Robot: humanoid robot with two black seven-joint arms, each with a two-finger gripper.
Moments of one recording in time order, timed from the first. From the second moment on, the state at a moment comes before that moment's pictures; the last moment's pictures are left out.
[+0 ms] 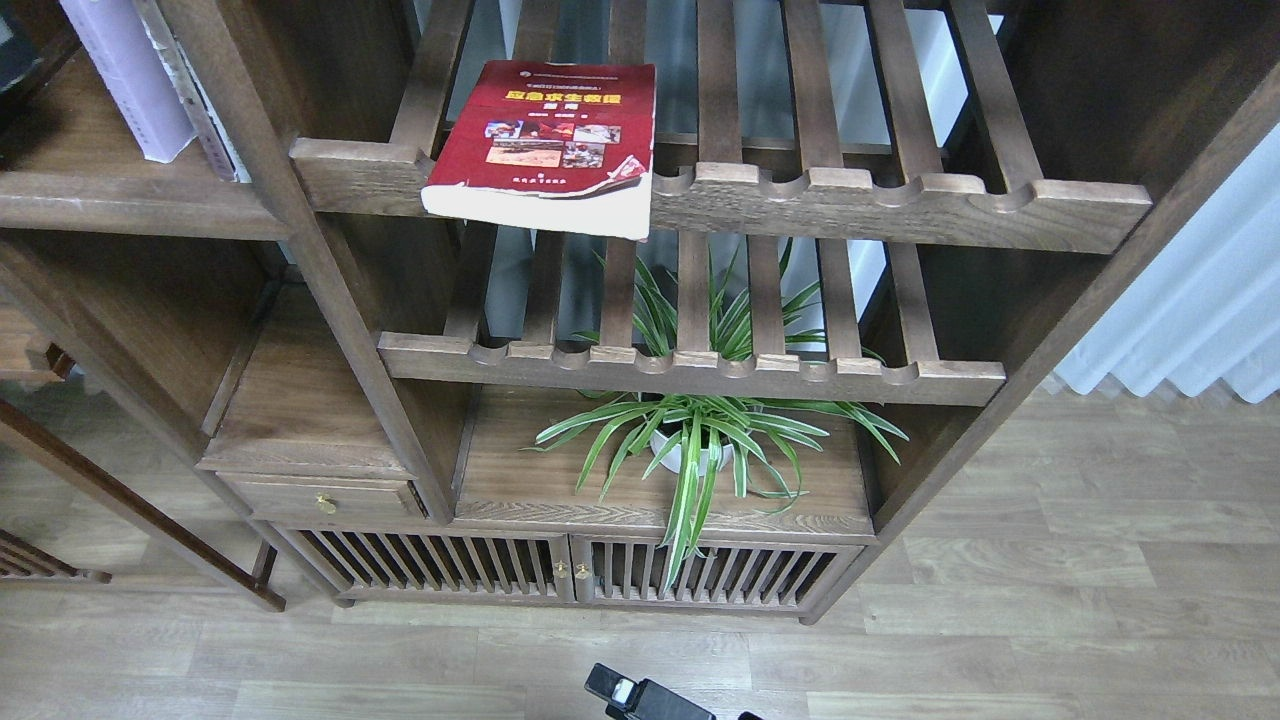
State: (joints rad) left arm -0.57 0.50 -1.87 -1.26 0.77 -0.49 0.26; right arm -0.31 0.01 0.96 1.19 -0.11 0.58 -0.40
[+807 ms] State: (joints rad) left arm -0.71 0.44 -1.66 -1.06 0.60 -0.49 0.25; right arm -0.31 0.02 0.96 1.19 -0.07 0.58 -0.35
